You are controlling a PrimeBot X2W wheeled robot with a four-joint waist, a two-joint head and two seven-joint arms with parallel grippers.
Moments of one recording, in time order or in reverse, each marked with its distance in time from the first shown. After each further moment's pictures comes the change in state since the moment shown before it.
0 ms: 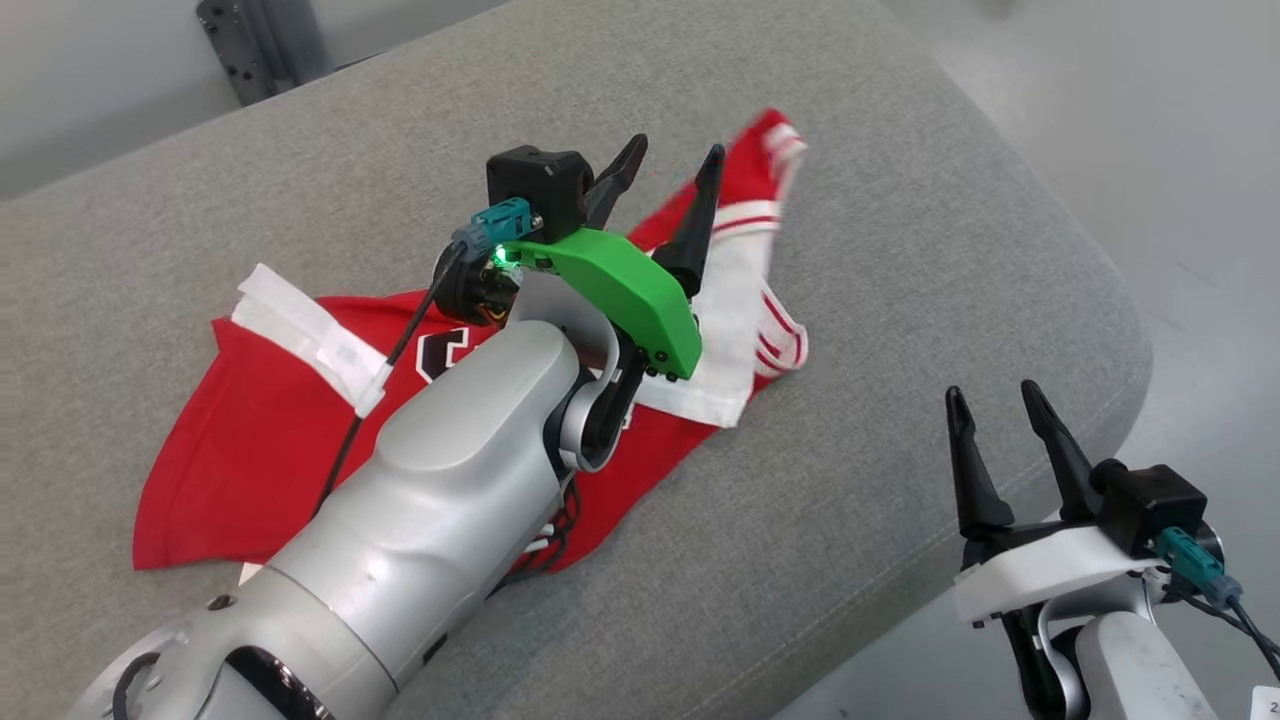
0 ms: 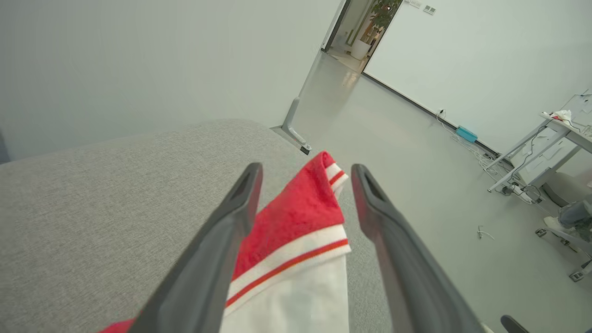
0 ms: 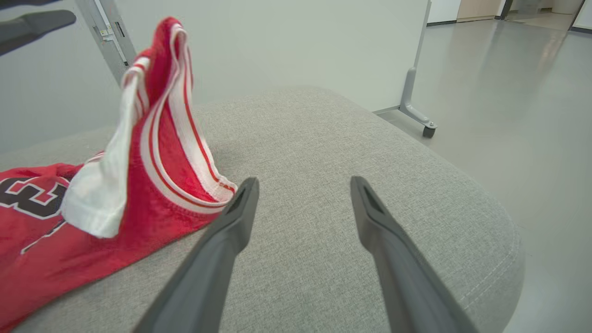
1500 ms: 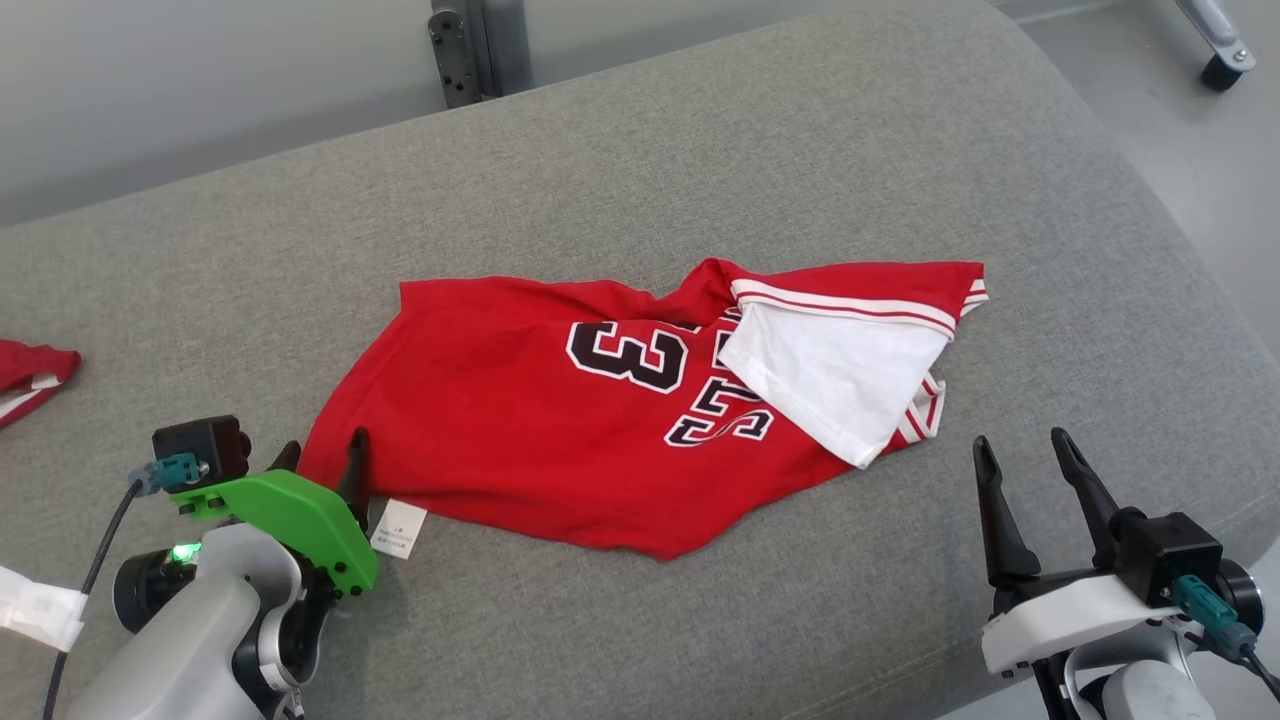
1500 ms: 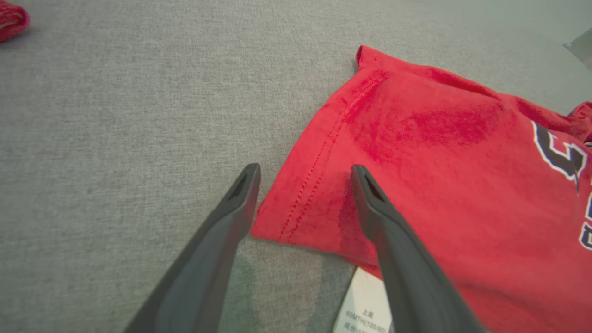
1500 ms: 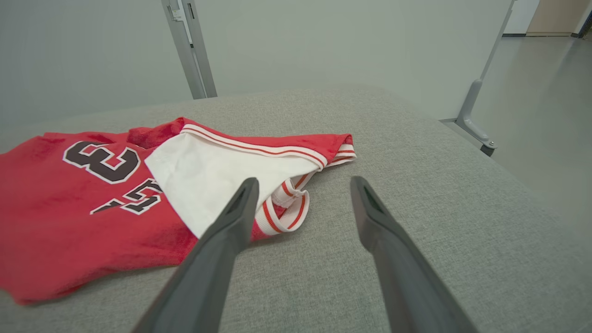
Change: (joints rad) left arm 0.529 0.435 0.300 -0.241 0.021 0.132 0.209; right arm 0.096 -0.021 -0.039 -0.035 -0.073 0.000 0.000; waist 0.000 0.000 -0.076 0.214
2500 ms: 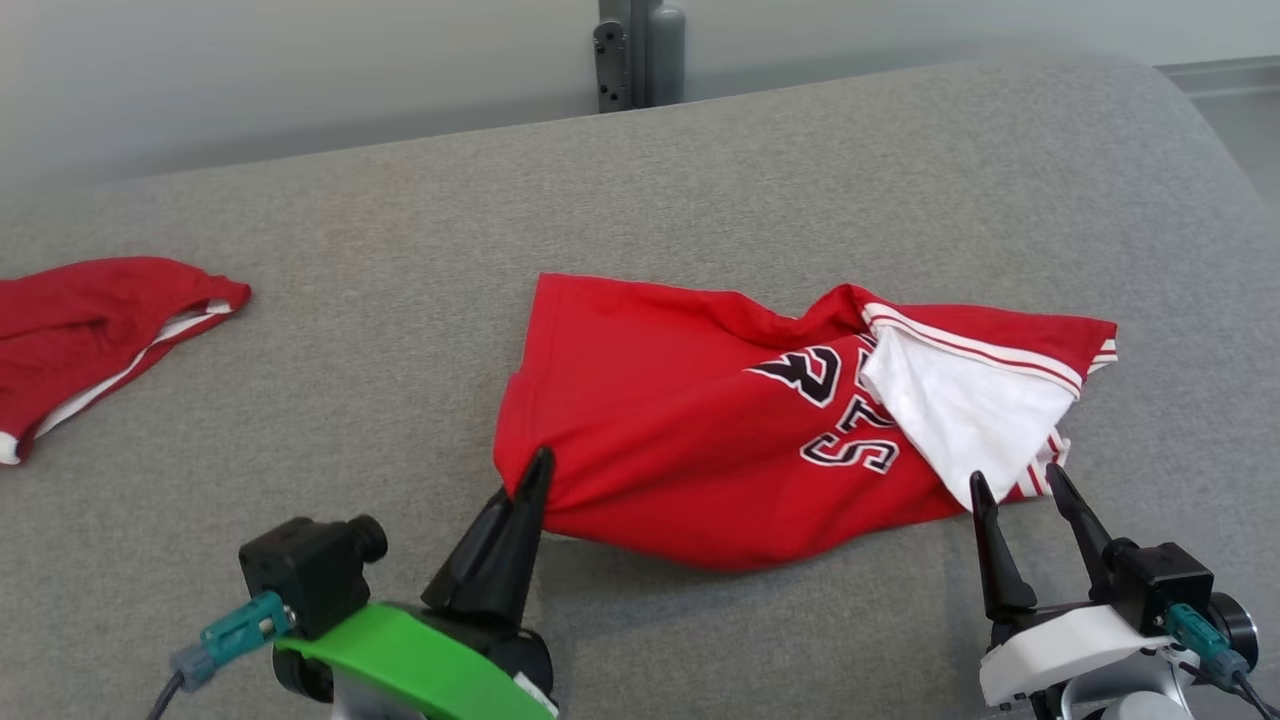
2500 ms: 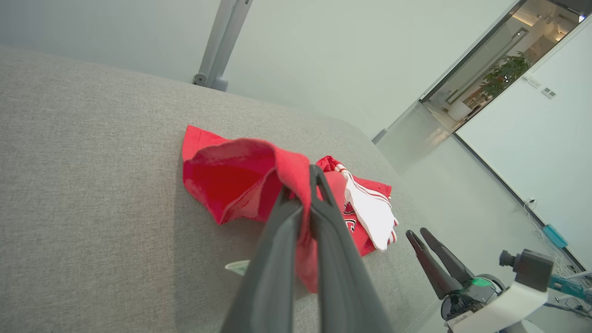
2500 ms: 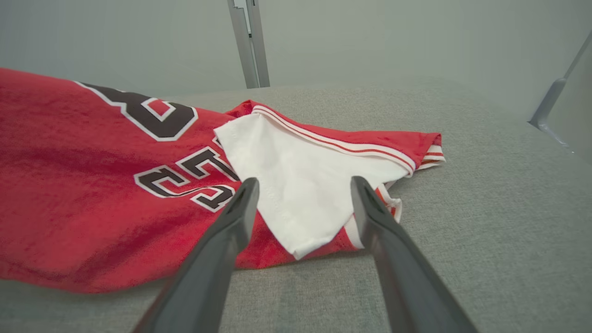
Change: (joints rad) left arm 0.249 0.051 -0.045 -0.872 0.045 0.173 -0.062; right arm 0.045 0.011 -0.001 0.010 -0.002 0.000 0.000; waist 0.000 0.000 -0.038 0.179
